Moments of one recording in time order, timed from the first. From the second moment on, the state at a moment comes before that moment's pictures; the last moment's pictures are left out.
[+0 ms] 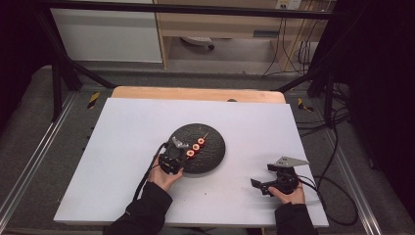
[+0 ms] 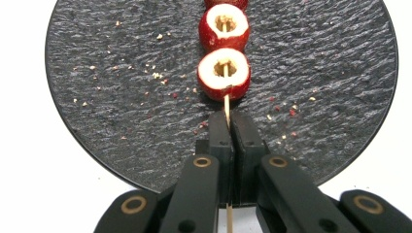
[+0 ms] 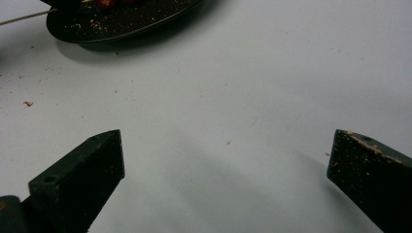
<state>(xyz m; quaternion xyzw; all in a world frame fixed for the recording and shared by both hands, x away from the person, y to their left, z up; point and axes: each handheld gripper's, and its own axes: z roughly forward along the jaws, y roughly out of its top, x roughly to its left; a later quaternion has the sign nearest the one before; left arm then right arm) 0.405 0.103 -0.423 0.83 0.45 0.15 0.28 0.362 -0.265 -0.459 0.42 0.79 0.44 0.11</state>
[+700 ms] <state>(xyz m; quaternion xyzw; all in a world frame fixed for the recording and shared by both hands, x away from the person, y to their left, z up) 0.387 0.137 -0.414 0.81 0.43 0.15 0.38 0.362 -0.265 -0.460 0.42 0.79 0.44 0.10</state>
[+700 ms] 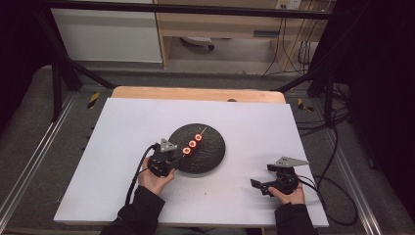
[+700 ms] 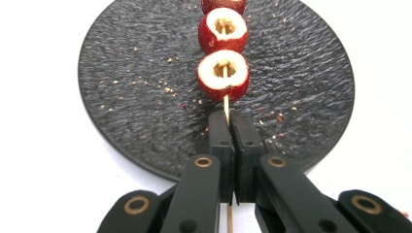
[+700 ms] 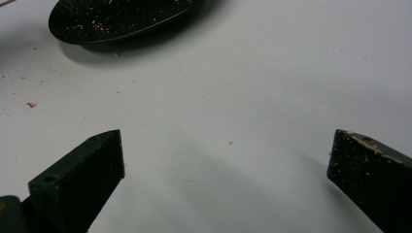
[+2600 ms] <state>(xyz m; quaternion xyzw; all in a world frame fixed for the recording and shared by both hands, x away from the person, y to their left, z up) 0.324 0.210 -0.433 0.78 0.38 0.15 0.47 0.364 -0.197 -0.446 0.41 0.78 0.47 0.10</state>
